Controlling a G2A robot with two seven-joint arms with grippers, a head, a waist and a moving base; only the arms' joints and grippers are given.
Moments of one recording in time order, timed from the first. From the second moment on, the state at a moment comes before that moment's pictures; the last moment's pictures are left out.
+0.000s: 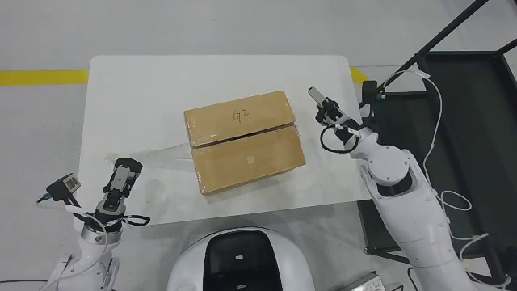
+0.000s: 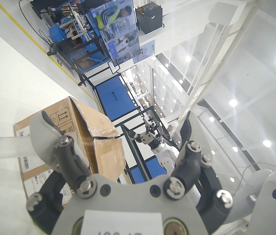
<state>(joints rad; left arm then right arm) 1.86 -1.14 -1.58 -1.77 0.04 -0.79 -0.06 -1.42 -1.10 1.45 -1.79 0.02 0.10 0.37</state>
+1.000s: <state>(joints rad) 1.86 -1.14 -1.58 -1.77 0.04 -0.79 -0.06 -1.27 -1.05 1.49 -1.55 0.14 -0.18 1.15</state>
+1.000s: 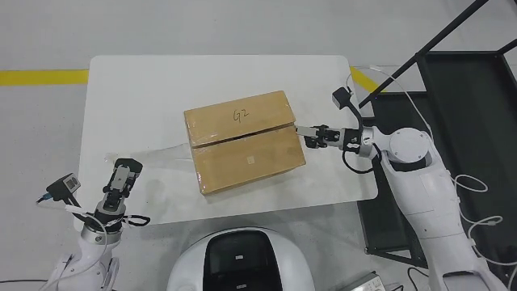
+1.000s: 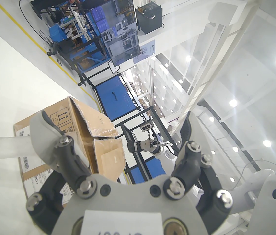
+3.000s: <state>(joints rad) 1.86 -1.14 -1.58 -1.77 0.04 -0.79 -0.06 -0.99 -1.07 1.20 -1.11 0.40 -0.51 1.31</state>
